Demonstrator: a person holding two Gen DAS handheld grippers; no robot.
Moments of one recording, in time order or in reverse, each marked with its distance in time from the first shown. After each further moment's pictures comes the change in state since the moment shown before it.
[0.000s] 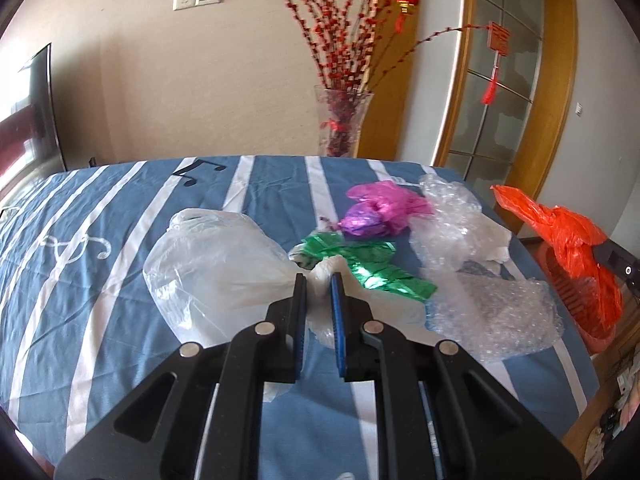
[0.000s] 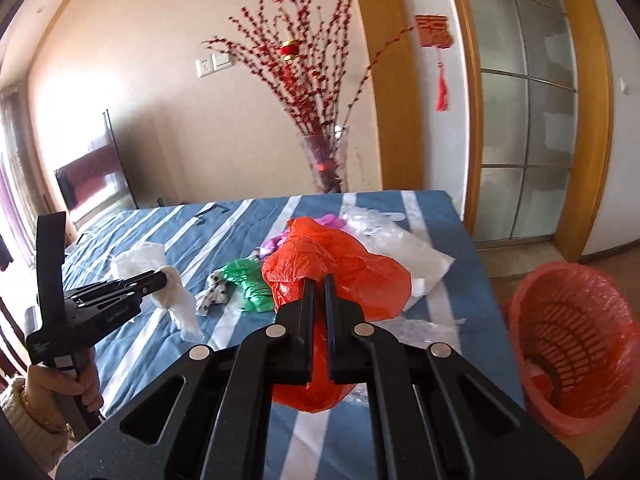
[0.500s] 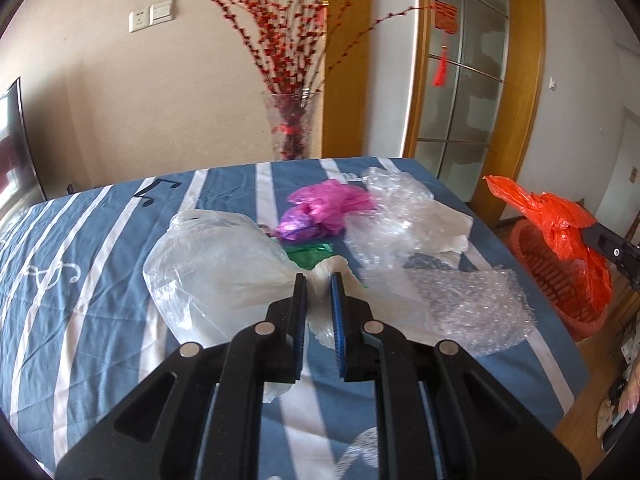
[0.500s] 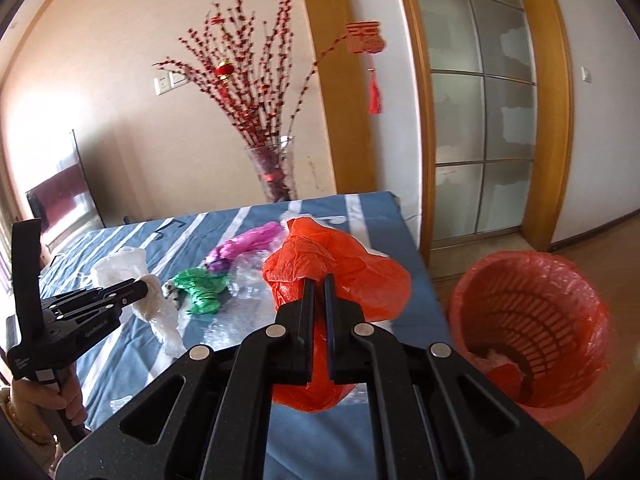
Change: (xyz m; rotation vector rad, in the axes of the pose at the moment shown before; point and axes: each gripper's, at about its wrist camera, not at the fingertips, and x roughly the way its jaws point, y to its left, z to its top) left arm 0.001 -0.064 0.002 0.106 -0.001 -0.050; right arm -0.021 -0.051 -0.008 0.061 -0.036 -0.117
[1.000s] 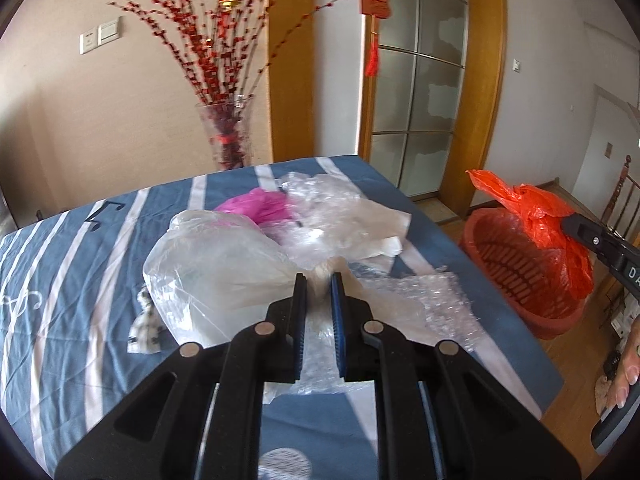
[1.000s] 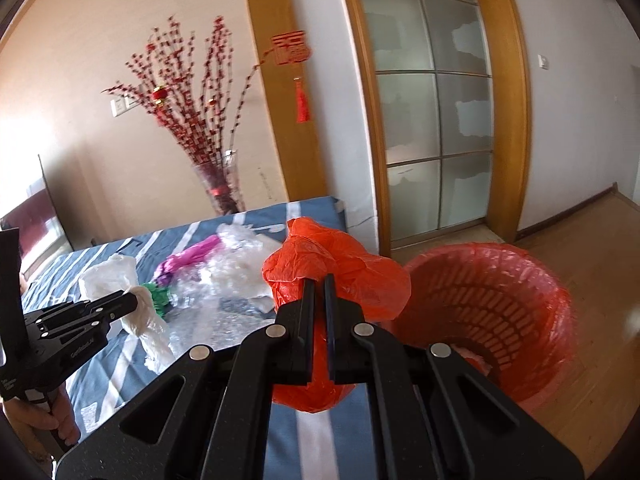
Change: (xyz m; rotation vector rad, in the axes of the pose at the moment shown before) left arm 0.012 -0.076 0.009 0.086 0.003 -0.097; right arm -0.012 -0.063 -0.002 0.085 -0.034 -0.124
